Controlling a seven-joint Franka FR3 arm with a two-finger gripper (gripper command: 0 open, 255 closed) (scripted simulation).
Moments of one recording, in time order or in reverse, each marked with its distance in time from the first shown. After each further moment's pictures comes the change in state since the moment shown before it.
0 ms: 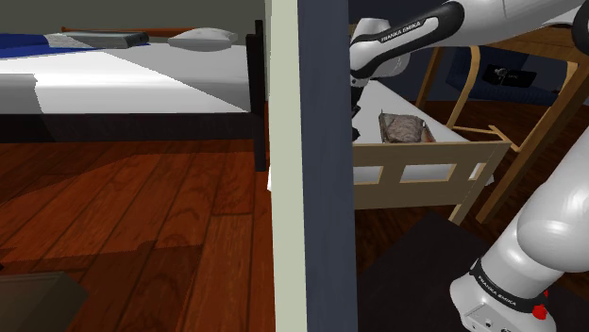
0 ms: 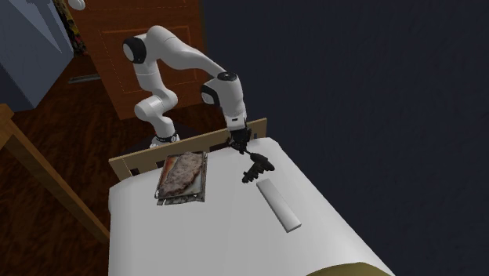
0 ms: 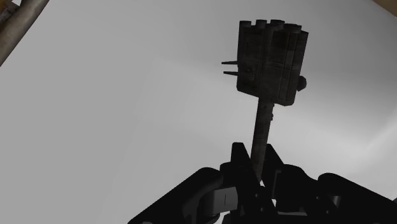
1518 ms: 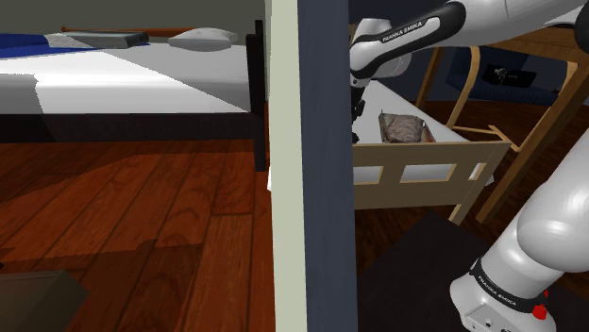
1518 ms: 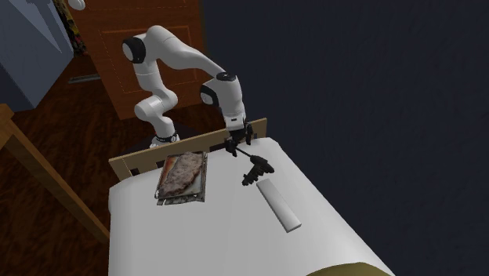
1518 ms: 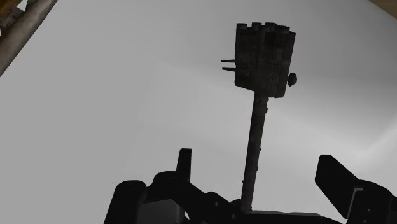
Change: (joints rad) arm -0.002 -0.008 -0.002 -0.011 0.000 0.003 -0.004
